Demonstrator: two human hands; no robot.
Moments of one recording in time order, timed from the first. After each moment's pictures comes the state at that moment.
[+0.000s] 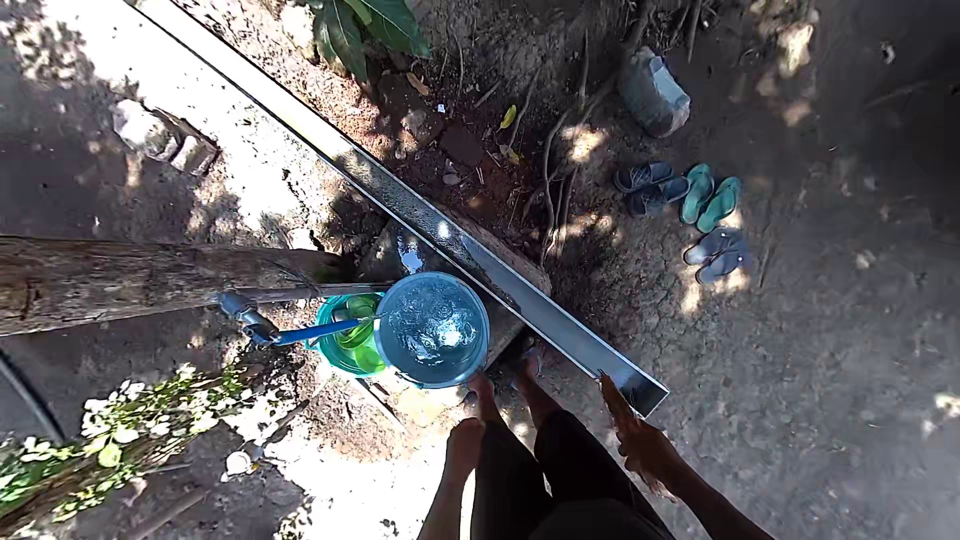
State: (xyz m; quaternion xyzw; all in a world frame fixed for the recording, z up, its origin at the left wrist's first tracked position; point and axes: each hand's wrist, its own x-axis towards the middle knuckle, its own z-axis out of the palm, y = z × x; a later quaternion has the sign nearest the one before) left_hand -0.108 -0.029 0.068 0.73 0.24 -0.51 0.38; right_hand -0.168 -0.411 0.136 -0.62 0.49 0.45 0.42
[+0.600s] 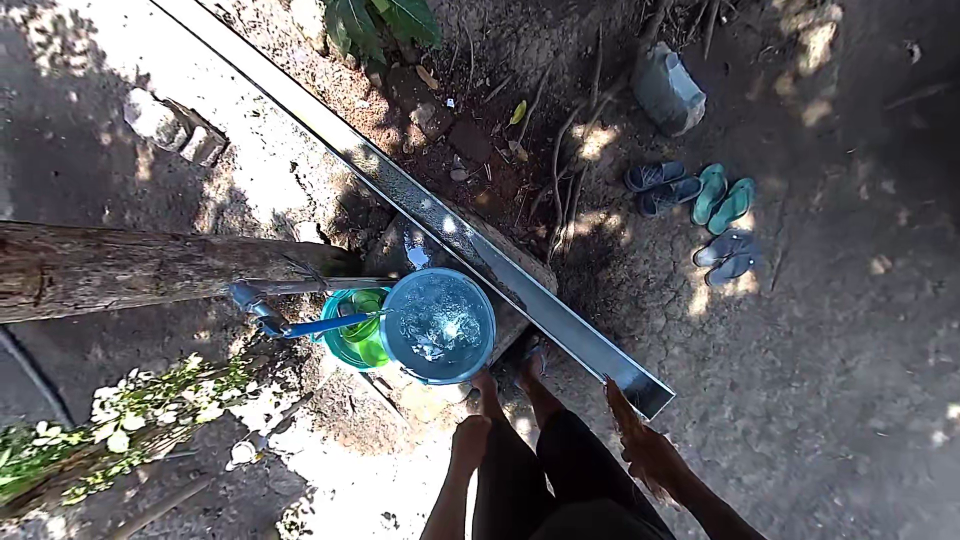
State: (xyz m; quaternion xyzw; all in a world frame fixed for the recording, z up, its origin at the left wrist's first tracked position) left_hand -0.110 -0.029 0.062 0.71 0.28 -0.50 0.41; right_hand -0.178 -0.407 0.126 -0.63 0.48 0.47 0.39
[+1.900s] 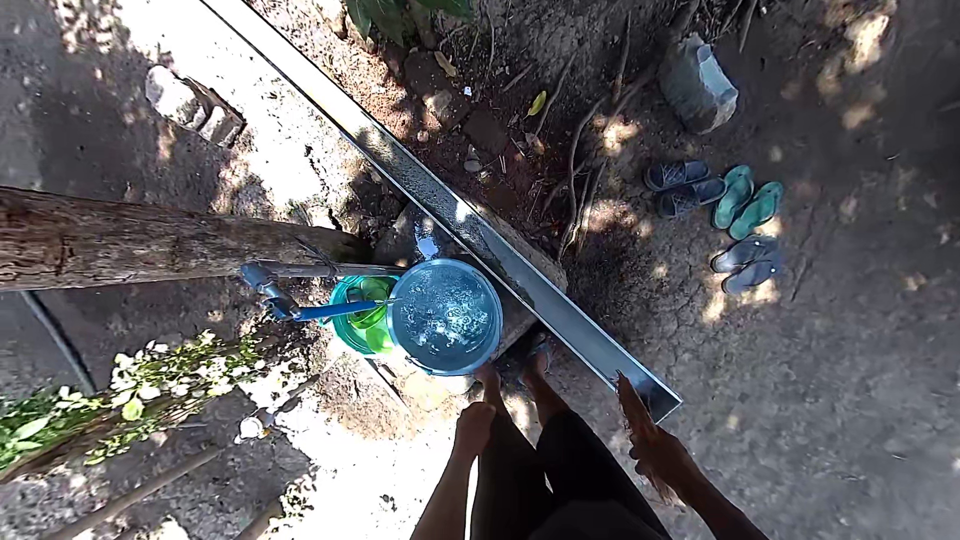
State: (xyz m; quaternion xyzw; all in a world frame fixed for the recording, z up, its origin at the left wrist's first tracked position) left_hand -0.097 -0.035 0.056 0.72 0.25 -0.51 0.39; right_hand -0.160 -0.411 0.135 -0.61 0.51 0.45 0.40
